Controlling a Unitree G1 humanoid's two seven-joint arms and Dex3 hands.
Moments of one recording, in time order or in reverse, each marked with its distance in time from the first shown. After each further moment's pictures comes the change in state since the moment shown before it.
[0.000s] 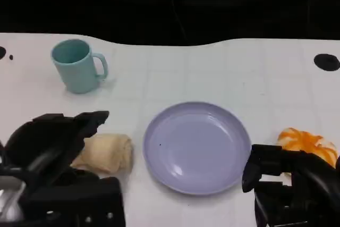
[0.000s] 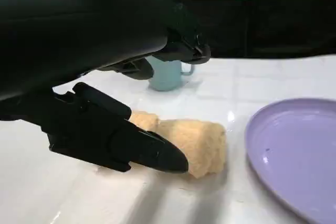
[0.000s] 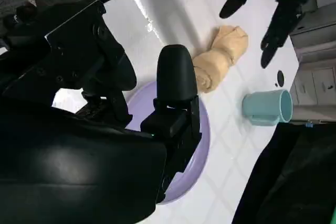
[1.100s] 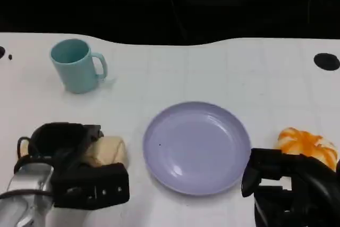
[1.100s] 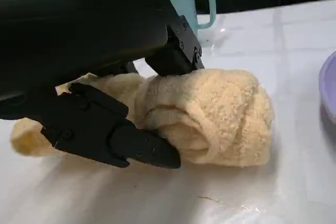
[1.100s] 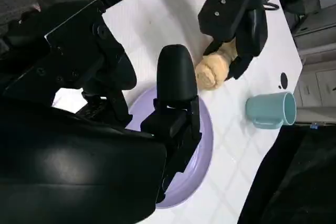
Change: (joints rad) left arm -0.308 -0.109 -0.160 0.828 -0.032 -0.215 0.429; right arm 0.013 0.001 -0.002 -0.035 0.007 0.035 -0.003
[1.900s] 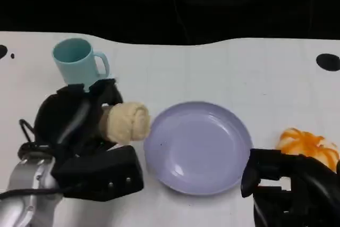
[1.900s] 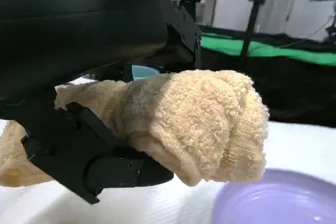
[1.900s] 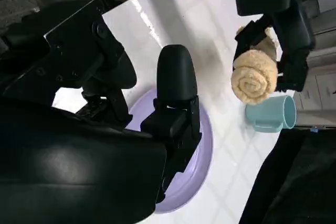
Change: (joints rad) left arm 0.079 -0.043 0.099 -0.421 -0.078 0.009 0.012; right arm -0.003 0.000 -0.002 -0.002 0.015 0.013 -0.005
